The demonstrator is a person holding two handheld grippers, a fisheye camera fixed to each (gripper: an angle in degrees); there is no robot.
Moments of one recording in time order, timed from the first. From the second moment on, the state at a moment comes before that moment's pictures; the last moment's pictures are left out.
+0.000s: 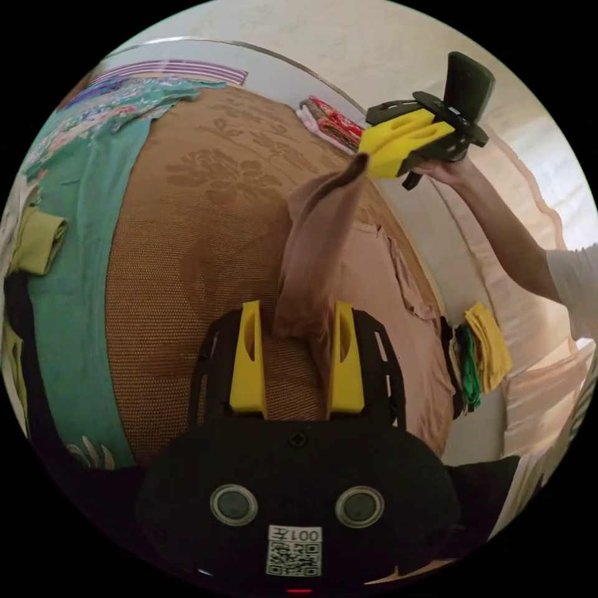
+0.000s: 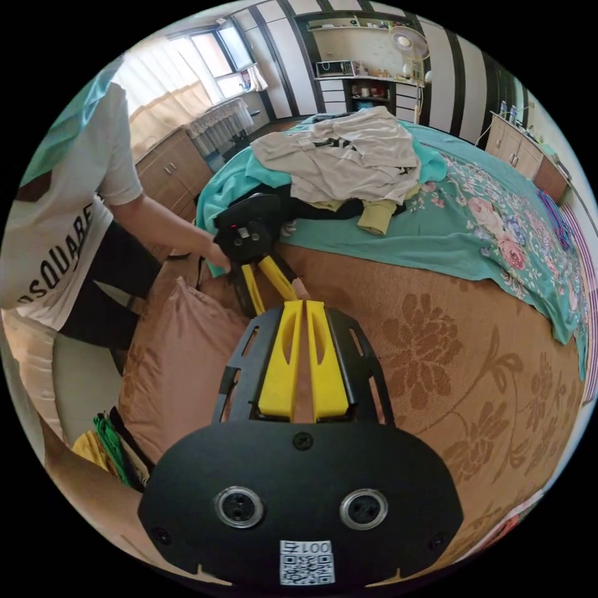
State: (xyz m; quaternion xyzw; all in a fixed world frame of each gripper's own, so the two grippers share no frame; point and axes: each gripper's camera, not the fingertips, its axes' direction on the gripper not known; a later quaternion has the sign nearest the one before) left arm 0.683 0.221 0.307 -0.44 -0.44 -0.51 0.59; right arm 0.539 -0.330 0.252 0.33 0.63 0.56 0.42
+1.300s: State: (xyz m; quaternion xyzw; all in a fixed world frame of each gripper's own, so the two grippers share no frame) left arm 0.697 0.214 0.498 -0.64 -0.33 -0.34 0.60; right arm 0.526 -0.223 0.443 0.49 0.51 0.71 0.05
